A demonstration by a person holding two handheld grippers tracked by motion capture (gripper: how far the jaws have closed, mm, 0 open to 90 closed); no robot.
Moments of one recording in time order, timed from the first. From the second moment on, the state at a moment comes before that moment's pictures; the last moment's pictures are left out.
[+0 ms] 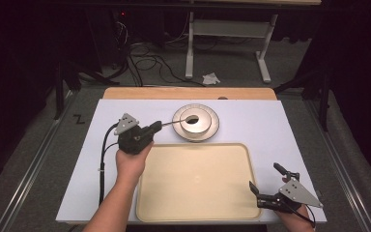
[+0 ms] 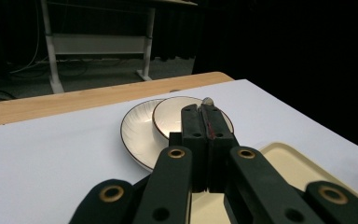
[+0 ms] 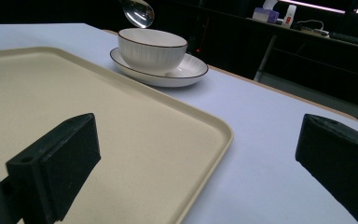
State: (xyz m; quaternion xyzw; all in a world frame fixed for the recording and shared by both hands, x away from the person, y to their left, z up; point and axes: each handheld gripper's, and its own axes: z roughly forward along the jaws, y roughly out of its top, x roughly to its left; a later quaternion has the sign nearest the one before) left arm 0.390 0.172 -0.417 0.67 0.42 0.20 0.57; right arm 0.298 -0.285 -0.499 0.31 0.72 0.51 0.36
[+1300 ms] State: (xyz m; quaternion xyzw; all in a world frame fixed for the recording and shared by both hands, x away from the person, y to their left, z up) left arm 0.285 0.209 -0.463 0.65 0.41 0.17 0.62; right arm 0.299 -0.282 -0.502 0.30 0.73 0.50 0.35
